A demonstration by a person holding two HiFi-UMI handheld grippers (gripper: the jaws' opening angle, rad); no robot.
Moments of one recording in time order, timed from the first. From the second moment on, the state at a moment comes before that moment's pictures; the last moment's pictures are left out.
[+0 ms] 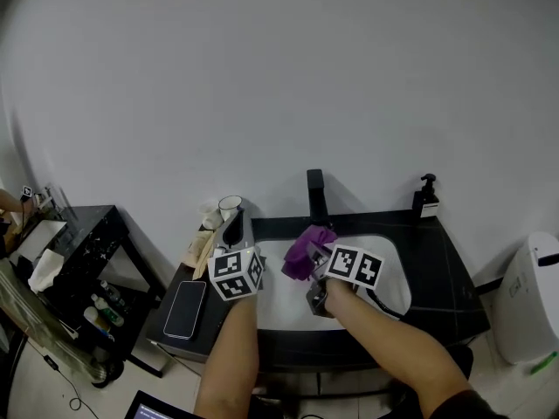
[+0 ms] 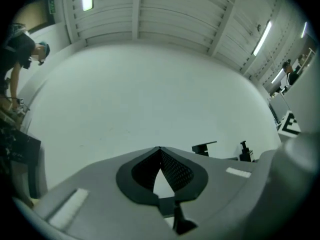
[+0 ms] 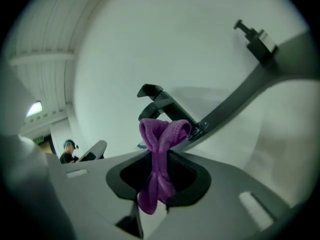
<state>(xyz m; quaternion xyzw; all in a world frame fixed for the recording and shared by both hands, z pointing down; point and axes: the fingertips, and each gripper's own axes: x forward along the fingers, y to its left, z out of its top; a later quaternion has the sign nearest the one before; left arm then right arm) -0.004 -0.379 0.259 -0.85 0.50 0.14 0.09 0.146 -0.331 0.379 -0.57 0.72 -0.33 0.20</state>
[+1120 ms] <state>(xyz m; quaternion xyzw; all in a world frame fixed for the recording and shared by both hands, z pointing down) -0.073 -0.370 0.221 -0.80 0.54 0.24 0.11 0.138 -0.453 0.330 -0.63 0.55 -0.25 0.49</state>
